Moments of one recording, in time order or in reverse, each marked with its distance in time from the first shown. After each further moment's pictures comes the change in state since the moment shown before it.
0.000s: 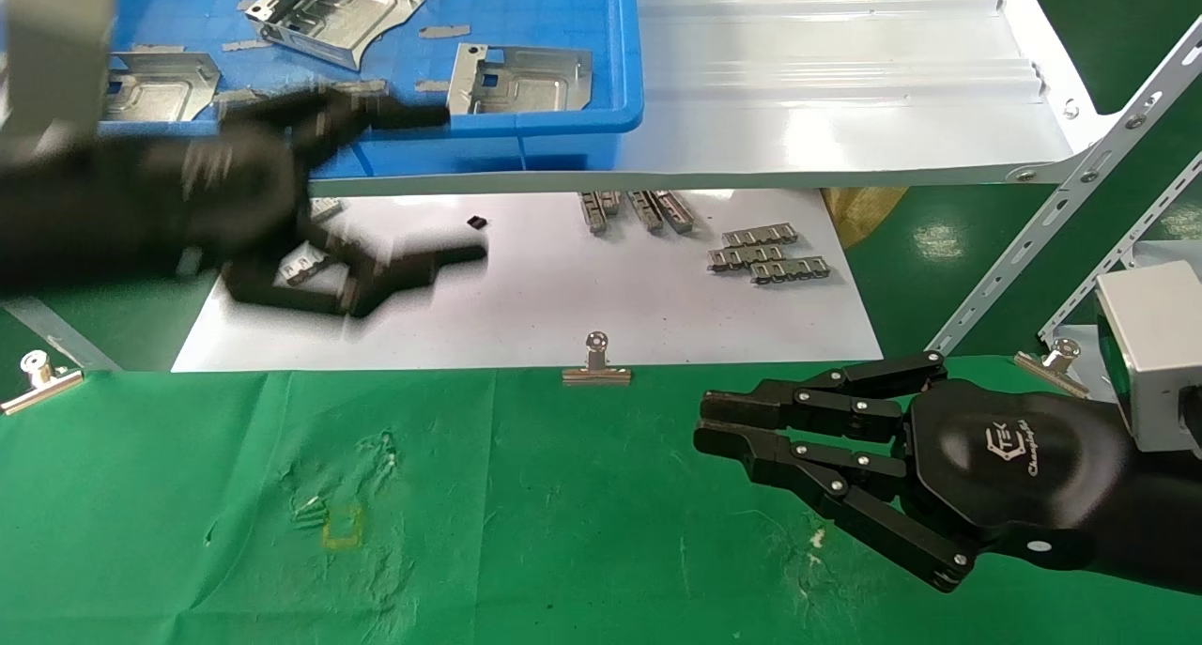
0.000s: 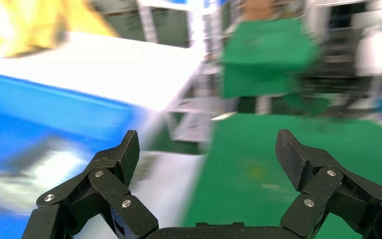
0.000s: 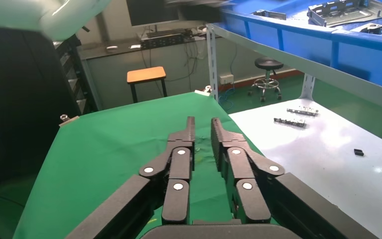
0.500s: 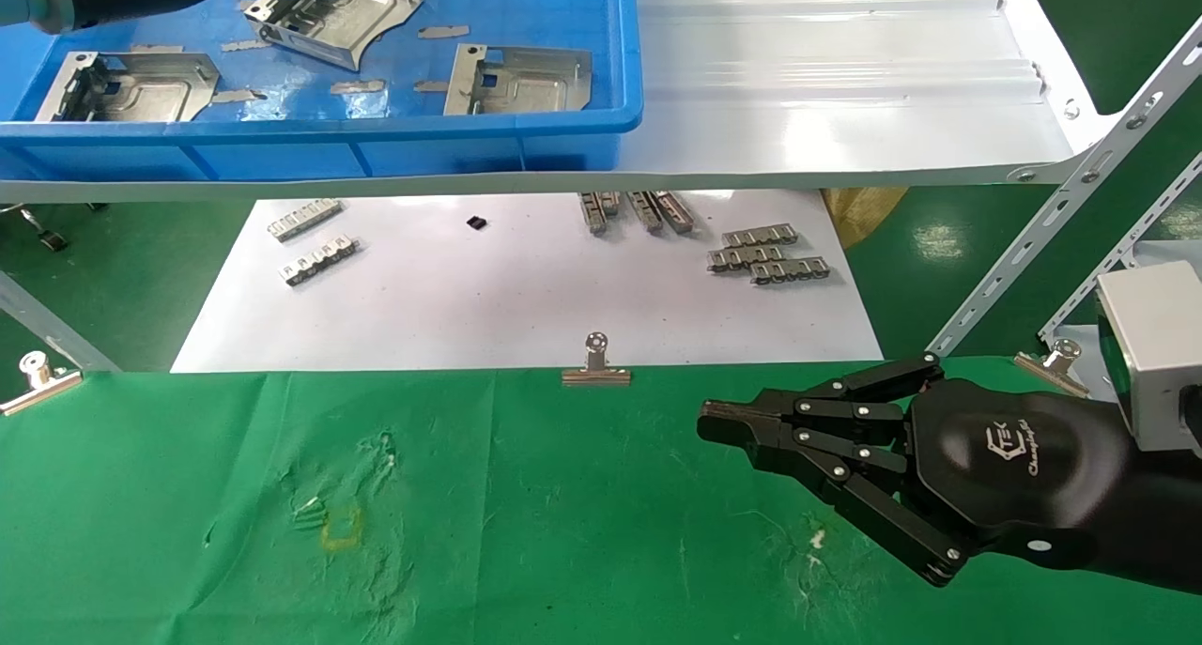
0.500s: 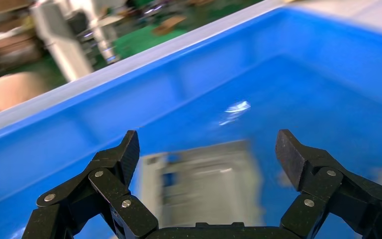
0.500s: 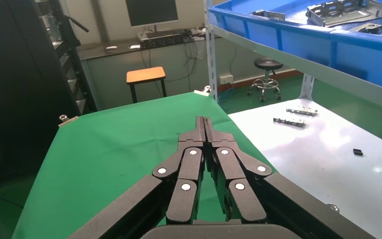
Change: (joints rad) left arm -0.411 0.283 0.106 0.687 0.325 -0.462 0.137; right arm 0.000 0.000 0.000 0.000 0.000 0.000 0.000
